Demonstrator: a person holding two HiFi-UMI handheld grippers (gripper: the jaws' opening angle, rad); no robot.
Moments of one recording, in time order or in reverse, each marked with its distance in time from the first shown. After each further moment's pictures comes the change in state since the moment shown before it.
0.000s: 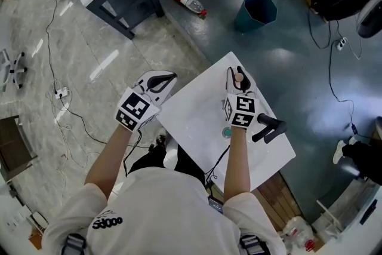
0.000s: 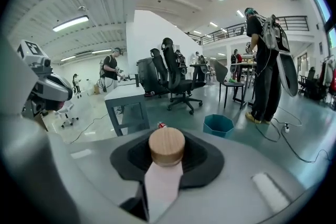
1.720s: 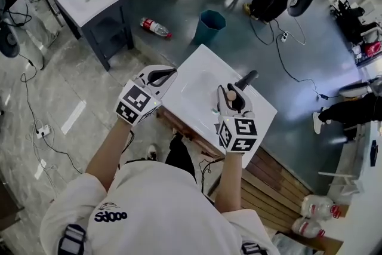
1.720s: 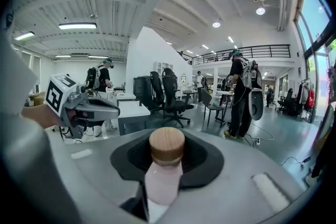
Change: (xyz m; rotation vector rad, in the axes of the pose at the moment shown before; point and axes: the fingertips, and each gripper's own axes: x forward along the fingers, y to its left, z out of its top) left arm -0.153 -0.113 0.065 0.252 -0.314 -0.146; right arm -0.297 0.141 0.086 -0.056 -0.171 -0.172
